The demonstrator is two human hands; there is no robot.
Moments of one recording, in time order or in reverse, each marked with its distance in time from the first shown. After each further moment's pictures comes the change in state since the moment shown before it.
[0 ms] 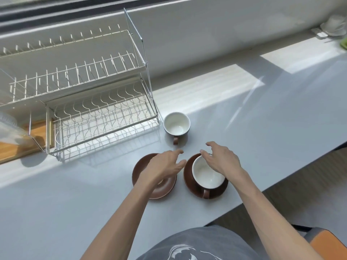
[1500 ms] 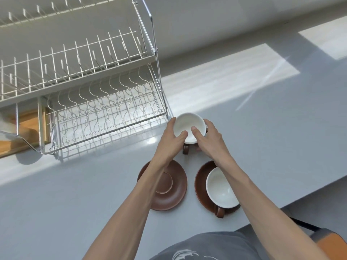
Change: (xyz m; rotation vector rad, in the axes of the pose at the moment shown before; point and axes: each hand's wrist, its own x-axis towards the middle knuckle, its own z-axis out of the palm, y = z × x) left_hand 0.071 -0.017 -0.033 -0.902 0.153 -0.233; right_hand 0.081 -0.073 0.017 0.650 -0.098 0.052
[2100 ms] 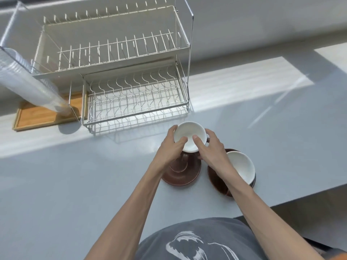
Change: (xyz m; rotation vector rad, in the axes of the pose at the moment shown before) left_hand -0.096 -0.040 -0.030 -0.058 0.081 -0.054; right_hand -0.085 0.012 0.042 0.022 -0.066 -0.076
